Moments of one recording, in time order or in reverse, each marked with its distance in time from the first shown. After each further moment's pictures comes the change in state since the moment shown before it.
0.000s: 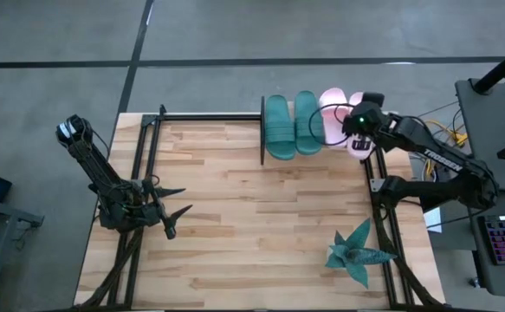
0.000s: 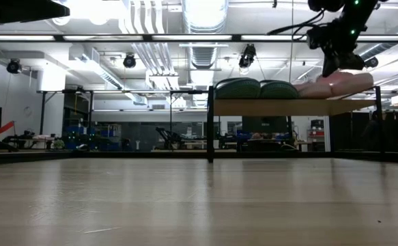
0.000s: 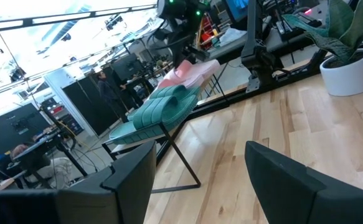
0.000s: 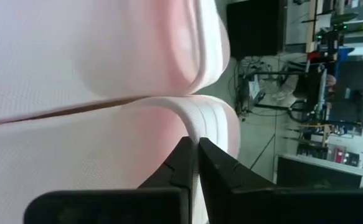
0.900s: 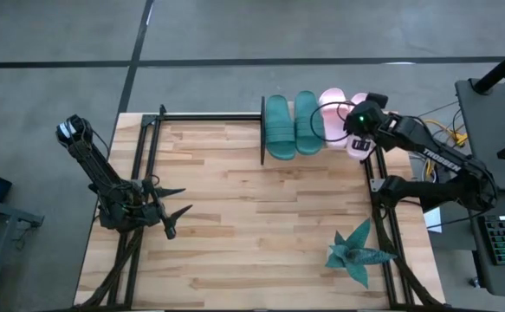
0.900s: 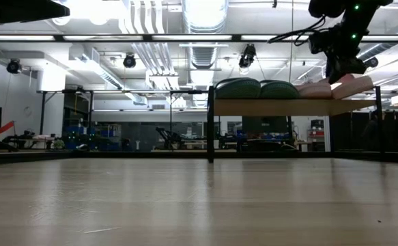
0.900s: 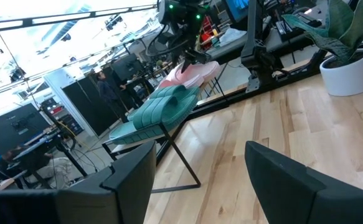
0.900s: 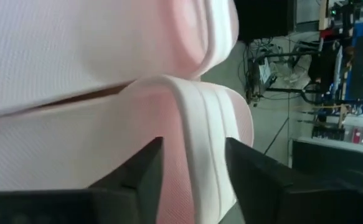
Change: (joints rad) left arm 0.000 0.000 0.000 0.000 0.000 0.000; right arm -0.052 0.001 -0.028 -0.014 -0.011 0.068
